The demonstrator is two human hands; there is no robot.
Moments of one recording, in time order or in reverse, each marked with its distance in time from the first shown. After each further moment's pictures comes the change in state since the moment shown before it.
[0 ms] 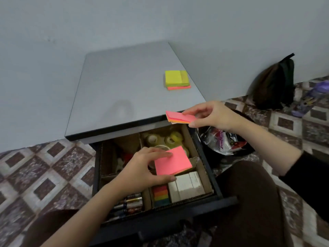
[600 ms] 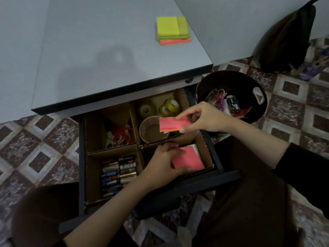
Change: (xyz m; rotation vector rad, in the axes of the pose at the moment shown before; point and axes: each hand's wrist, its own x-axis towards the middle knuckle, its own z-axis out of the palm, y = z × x) left_hand 0.012 -0.021 0.104 -0.012 -0.168 -0.202; right_hand -0.001 0.081 0.049 -0.076 -0.158 0.122
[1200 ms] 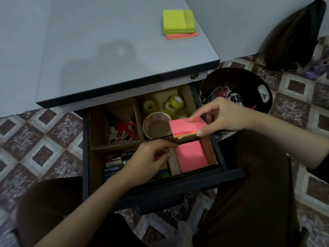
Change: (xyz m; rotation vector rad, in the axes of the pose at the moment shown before) left_hand -0.026 -0.005 -0.043 -0.159 0.104 0.132; right_hand -0.025 -0.019 -0.016 -0.080 -0.137 -0.057
